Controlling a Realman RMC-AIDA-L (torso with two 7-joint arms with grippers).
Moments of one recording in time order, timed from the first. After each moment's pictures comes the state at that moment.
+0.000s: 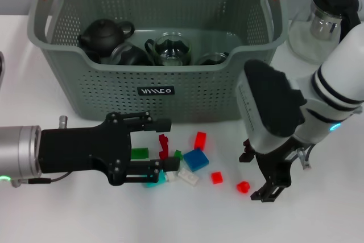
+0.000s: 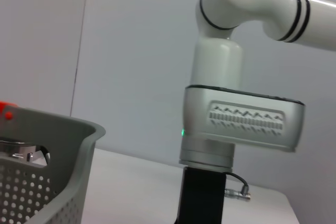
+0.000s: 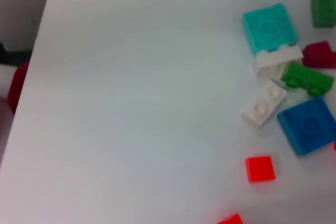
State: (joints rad) left arm -0.40 -2.12 0.78 0.74 1.88 1.81 -1.24; right arm 0.82 2.10 -1.59 -1.00 -2.48 -1.51 1.82
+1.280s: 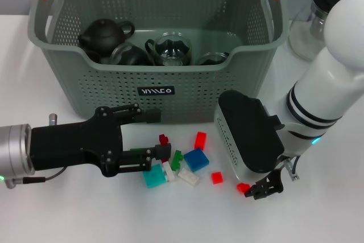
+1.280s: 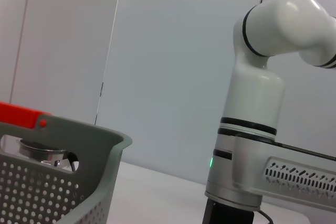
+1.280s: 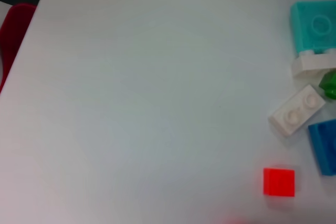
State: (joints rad) left arm -0.39 -2.12 0.71 0.70 1.88 1.81 -1.23; right arm 0.81 2.11 -1.81 -1.04 -2.50 -1.42 1.85
